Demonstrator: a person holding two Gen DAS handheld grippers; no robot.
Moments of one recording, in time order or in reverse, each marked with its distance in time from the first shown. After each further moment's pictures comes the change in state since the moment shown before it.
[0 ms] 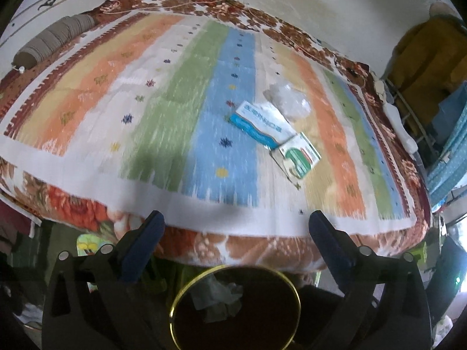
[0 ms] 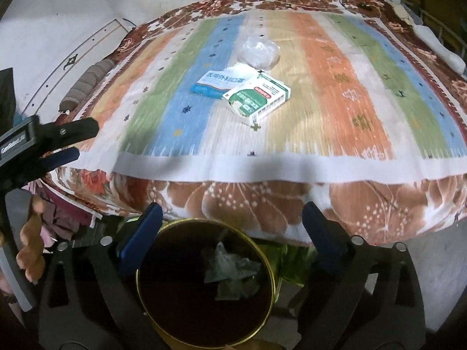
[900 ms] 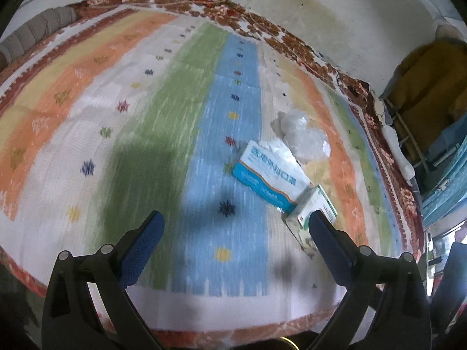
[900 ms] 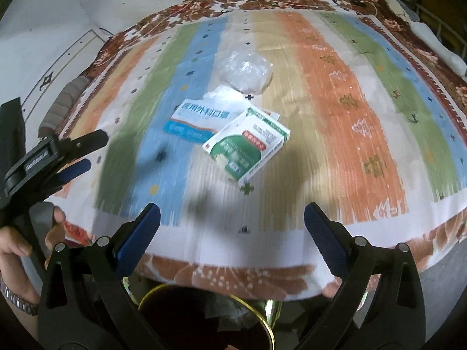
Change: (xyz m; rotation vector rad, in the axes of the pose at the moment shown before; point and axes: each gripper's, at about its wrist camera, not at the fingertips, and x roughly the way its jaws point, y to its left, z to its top) left arm 0.089 0.028 0.084 -0.035 -0.042 -0.095; right arm 0.068 -0.013 0.091 0.087 0.014 -0.053
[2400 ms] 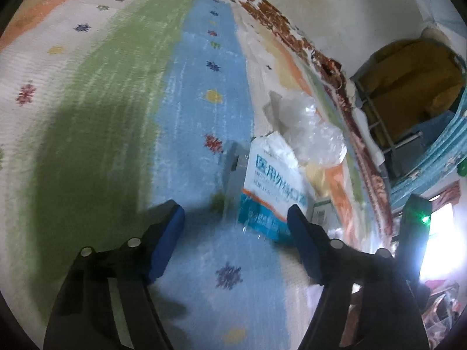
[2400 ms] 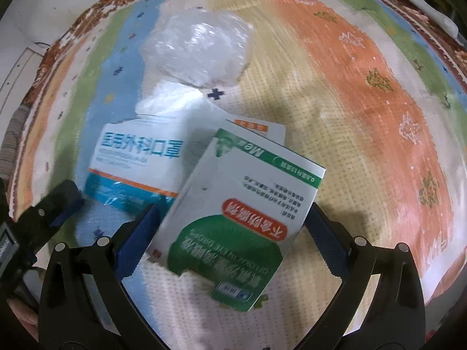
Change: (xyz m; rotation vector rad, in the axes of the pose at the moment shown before) left arm 0.130 0.032 0.043 -0.007 0.180 -0.315; right arm 0.148 -0.011 0.066 0.204 0.133 -0.155
